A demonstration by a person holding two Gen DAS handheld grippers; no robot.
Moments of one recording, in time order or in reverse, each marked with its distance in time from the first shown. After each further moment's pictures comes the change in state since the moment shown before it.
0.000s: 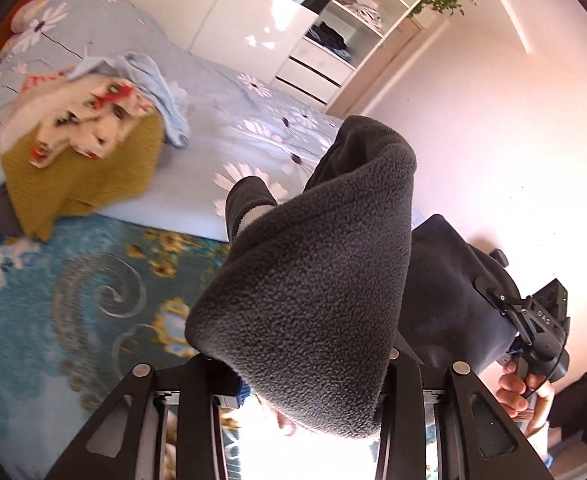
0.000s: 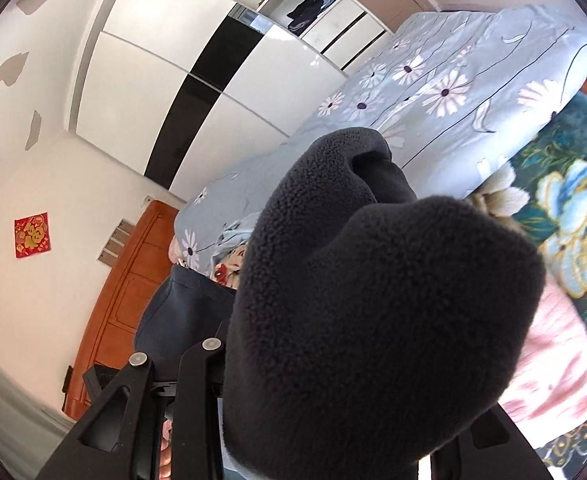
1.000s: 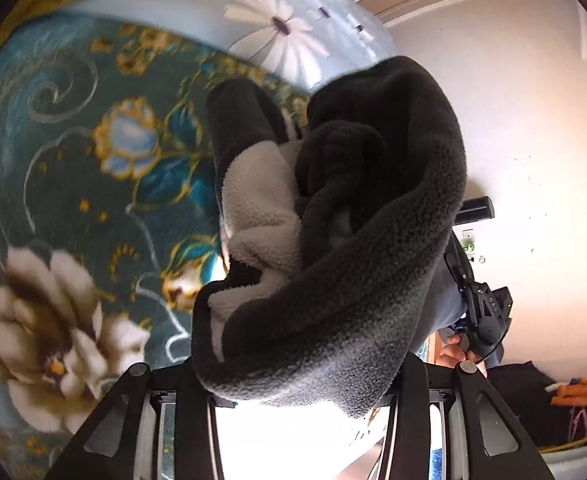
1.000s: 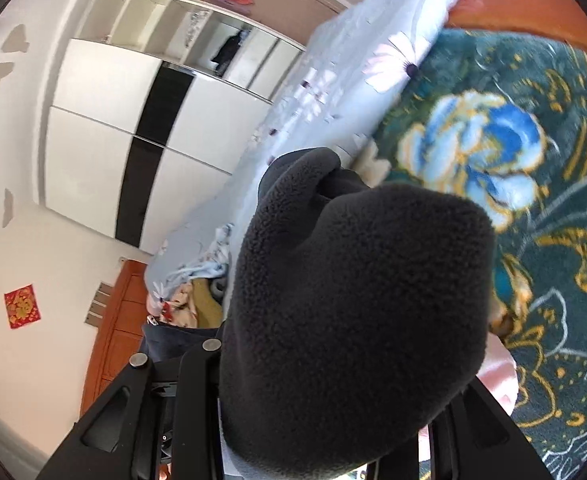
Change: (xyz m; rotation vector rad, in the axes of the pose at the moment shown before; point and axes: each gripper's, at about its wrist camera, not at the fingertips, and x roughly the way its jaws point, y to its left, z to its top) left arm 0.072 0.030 -0.112 -0.242 0.417 -0.140; right arm -0.040 -0.179 -0.044 0.268 -0.070 -0.056
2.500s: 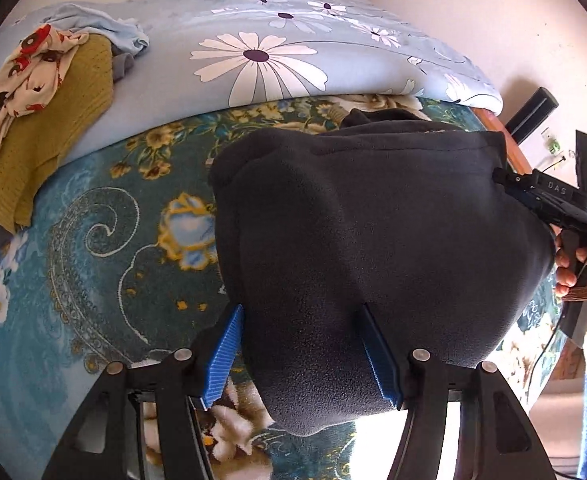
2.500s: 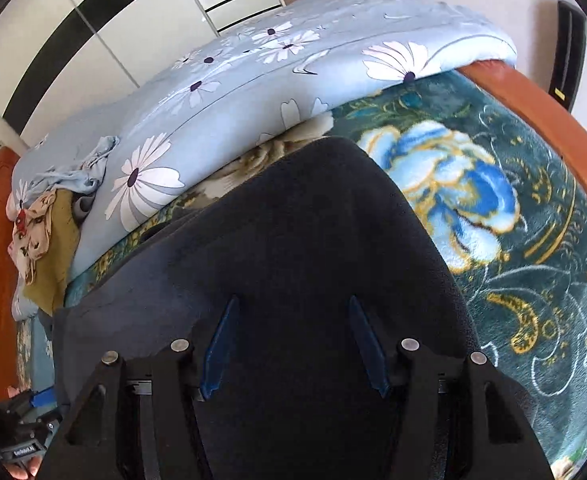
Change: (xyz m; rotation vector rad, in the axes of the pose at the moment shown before) left arm 0.018 -0.032 0.020 0.461 -0.032 0.494; right arm 0.061 0.051 0.007 -0.369 0.124 -0.524
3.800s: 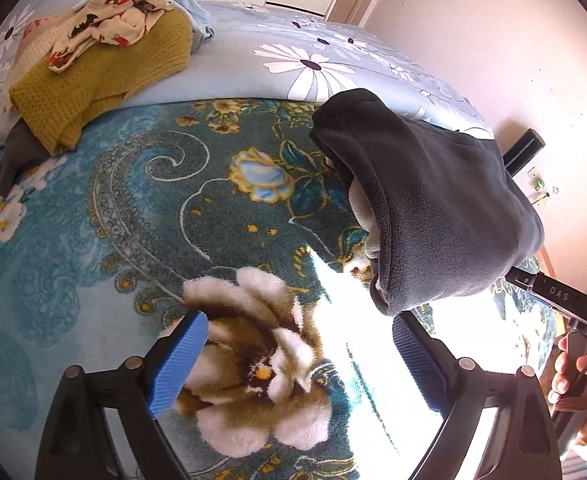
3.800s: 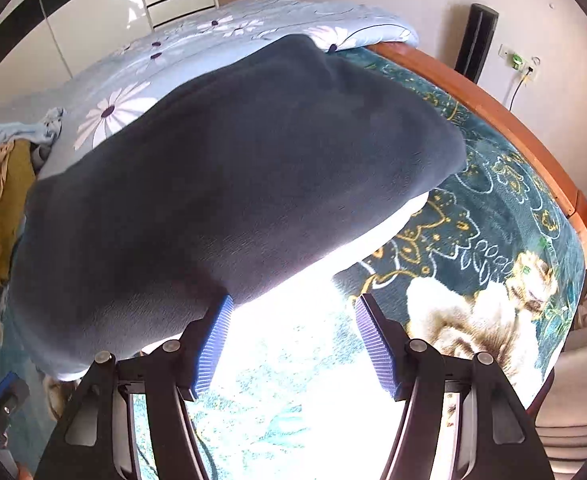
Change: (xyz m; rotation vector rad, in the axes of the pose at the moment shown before) left arm -0.033 0.068 -0.108 -0.071 -0.144 -0.061; right arm -0.054 0.101 -0.168 0.040 -0.016 -0.390
